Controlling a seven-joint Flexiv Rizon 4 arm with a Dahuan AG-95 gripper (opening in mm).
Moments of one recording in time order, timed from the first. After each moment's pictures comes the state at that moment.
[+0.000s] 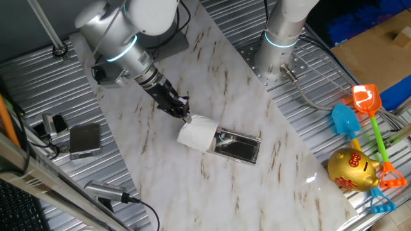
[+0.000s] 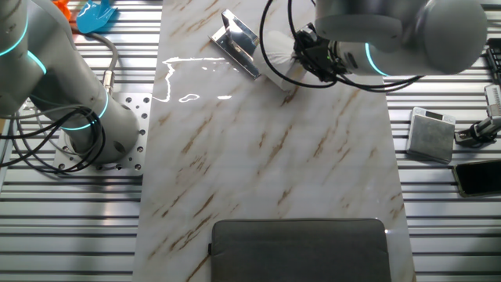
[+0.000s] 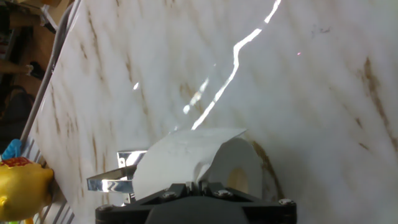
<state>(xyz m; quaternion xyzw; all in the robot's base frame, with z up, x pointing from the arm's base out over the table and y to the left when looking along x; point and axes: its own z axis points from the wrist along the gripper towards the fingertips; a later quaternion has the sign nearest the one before) 0.465 0.141 0.123 0.32 -0.89 -0.31 0.08</state>
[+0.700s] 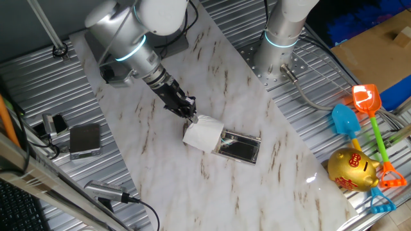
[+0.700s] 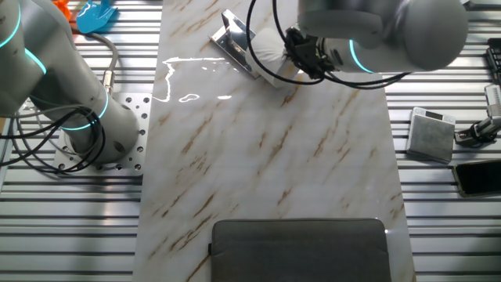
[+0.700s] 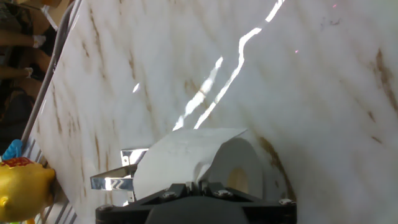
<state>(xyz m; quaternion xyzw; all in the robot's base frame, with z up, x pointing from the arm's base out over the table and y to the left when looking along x) 0.444 0.151 0.118 0.31 -0.90 -0.31 0.08</state>
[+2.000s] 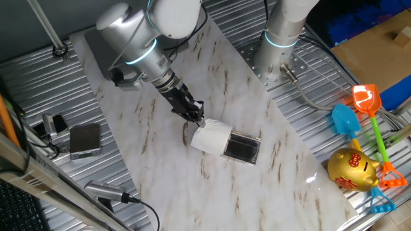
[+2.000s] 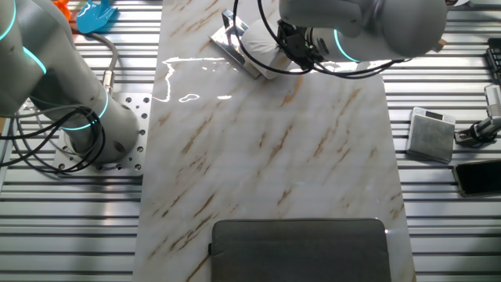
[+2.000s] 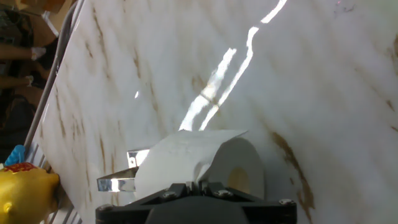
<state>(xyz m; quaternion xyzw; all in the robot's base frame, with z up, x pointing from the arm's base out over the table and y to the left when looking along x) 0.434 0.173 0.117 0.30 -0.90 -0.31 0.07</state>
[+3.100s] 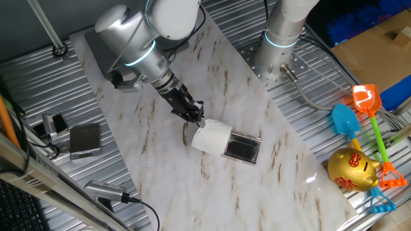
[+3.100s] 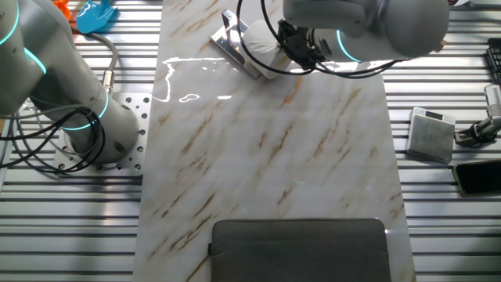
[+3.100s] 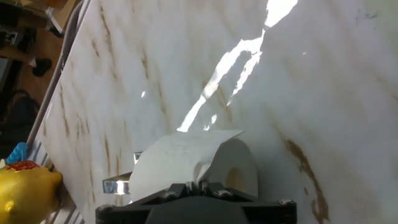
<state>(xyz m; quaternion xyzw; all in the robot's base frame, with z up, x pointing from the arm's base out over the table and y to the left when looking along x) 0.433 0.173 0.117 0.33 -0.89 -0.31 0.07</state>
